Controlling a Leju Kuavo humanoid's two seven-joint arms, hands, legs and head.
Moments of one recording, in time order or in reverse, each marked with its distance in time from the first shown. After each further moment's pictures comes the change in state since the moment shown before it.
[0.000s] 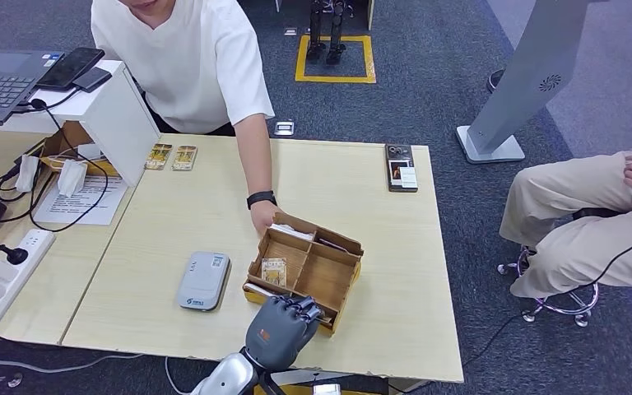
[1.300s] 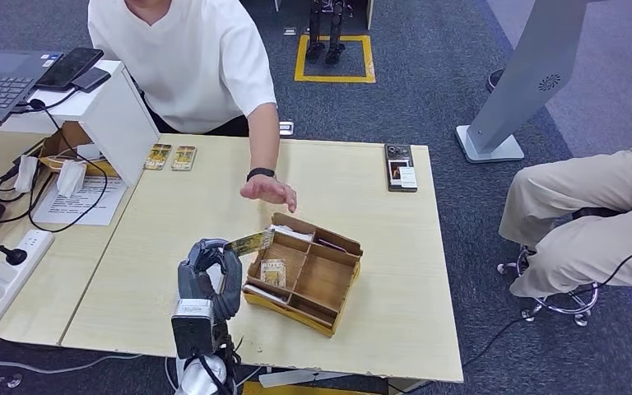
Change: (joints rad) left arm 0.051 -0.033 0.113 -0.371 1.313 -0.131 -0.332; right arm 0.005 0.004 -0.003 0.000 -0.040 -0.053 0.003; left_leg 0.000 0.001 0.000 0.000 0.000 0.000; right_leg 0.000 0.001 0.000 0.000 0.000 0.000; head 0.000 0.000
